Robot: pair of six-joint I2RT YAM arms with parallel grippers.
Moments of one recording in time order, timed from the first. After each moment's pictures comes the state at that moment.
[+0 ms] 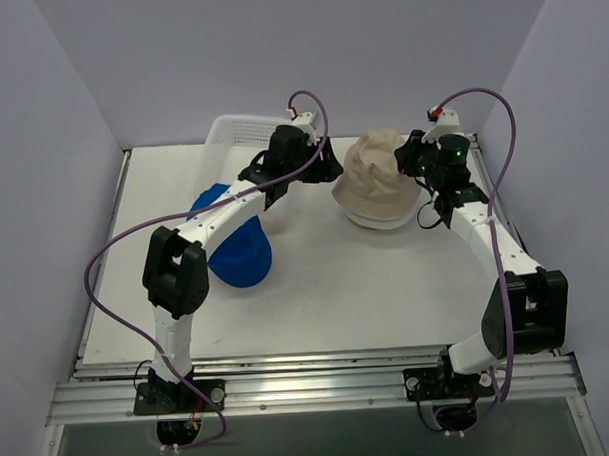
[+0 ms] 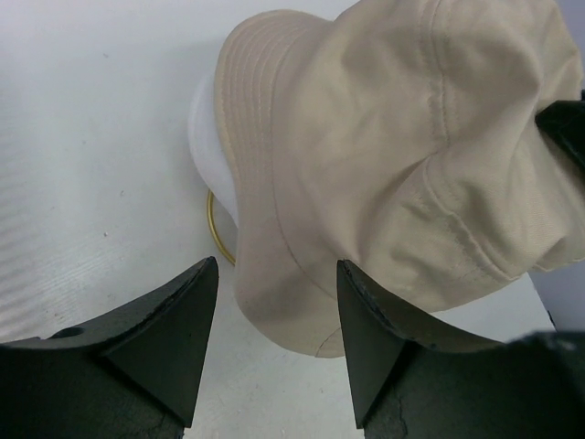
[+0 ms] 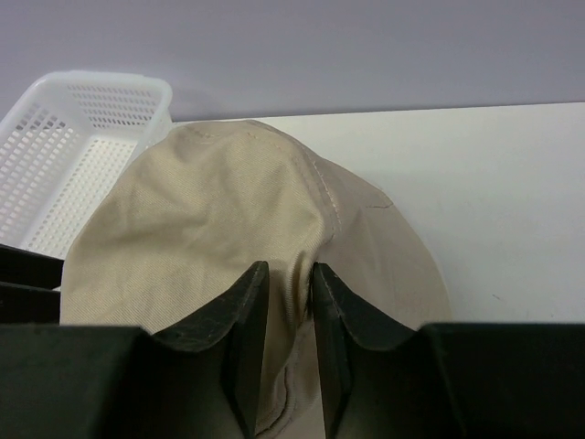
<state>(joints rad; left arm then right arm) -0.62 2.04 1.82 -0.16 0.14 -0.48 0.08 1.47 1.11 0.13 -0.13 0.21</state>
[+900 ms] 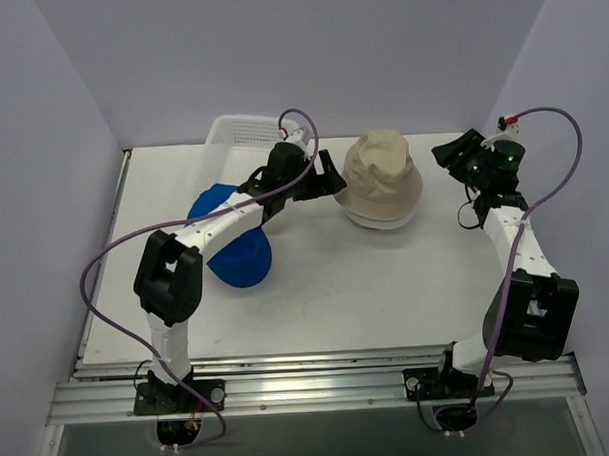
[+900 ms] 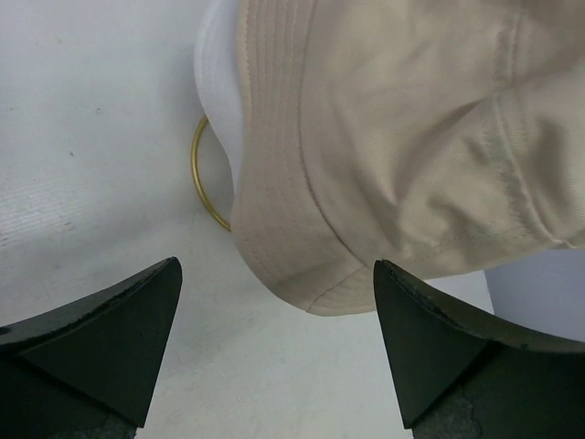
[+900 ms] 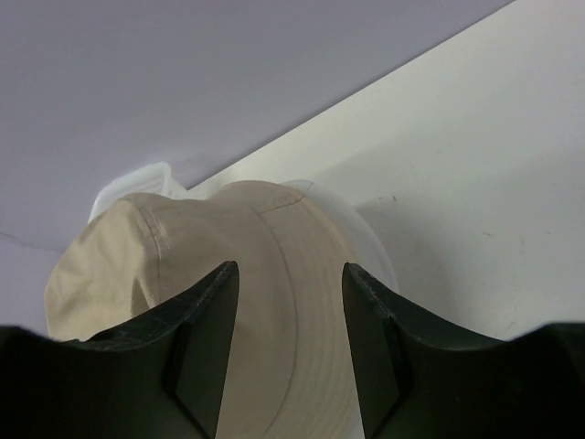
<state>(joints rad) -0.63 1.97 1.61 -0.09 0.11 -0.66 -0.23 1.46 1.09 0.12 -0.33 0.61</state>
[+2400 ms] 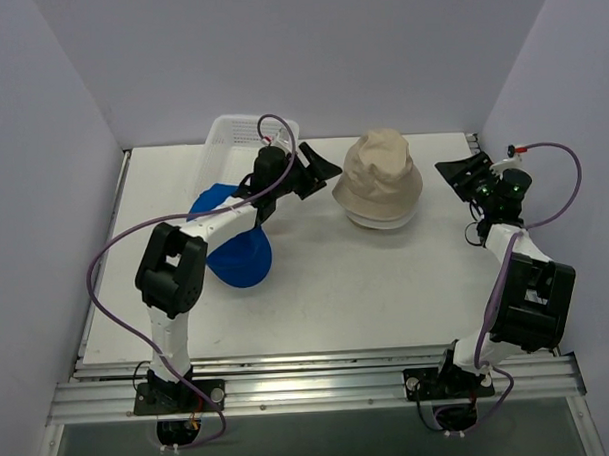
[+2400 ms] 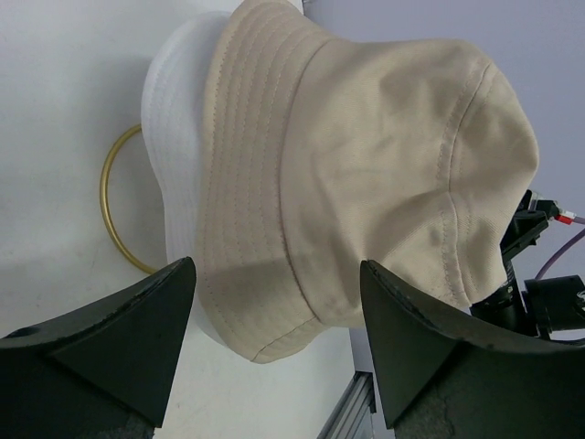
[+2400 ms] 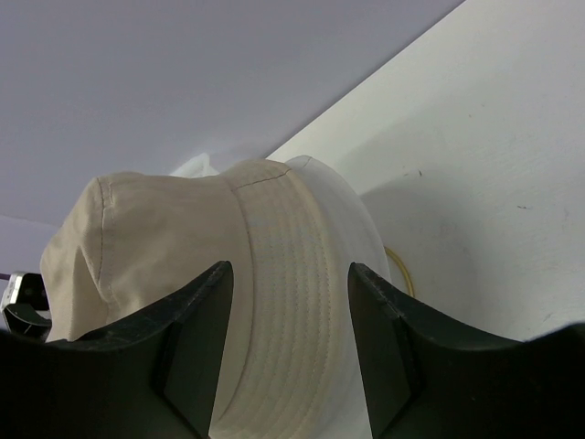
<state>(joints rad) -0.55 2.01 1.49 0.27 0.27 -1.06 -0.35 1.54 0.84 0.53 -0.58 0.82</state>
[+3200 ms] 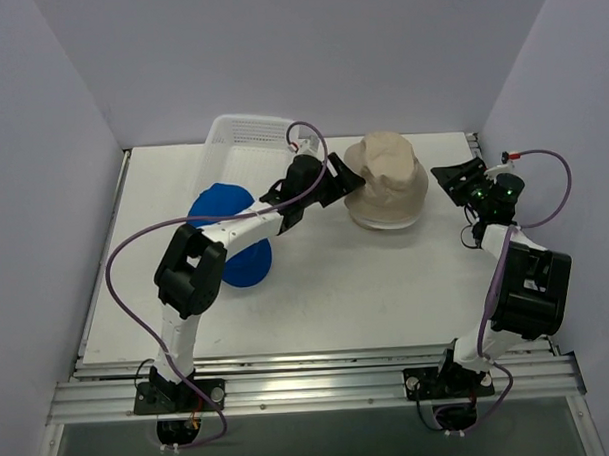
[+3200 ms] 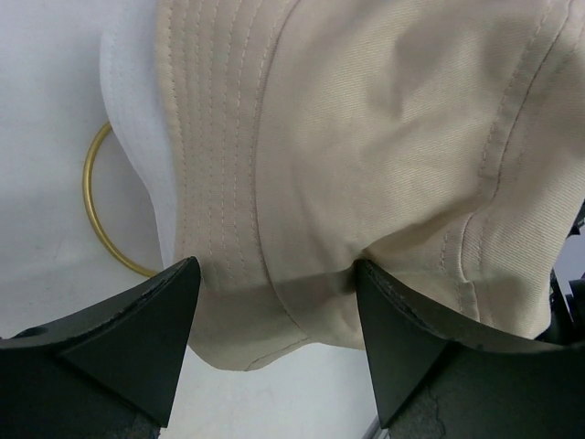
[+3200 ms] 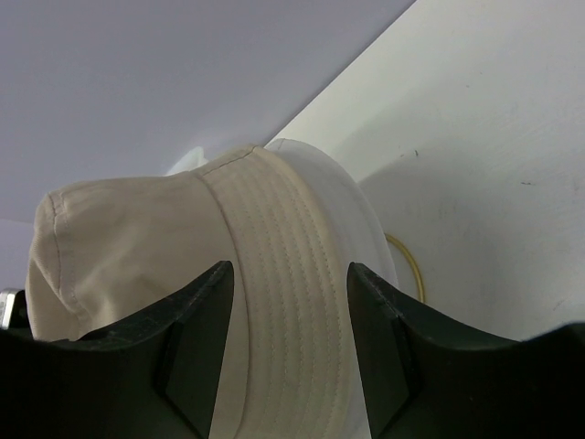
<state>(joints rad) -0.70 2.08 1.59 0.18 0.08 -1.00 -0.34 1.61 0.81 0.60 -0.59 0.87</state>
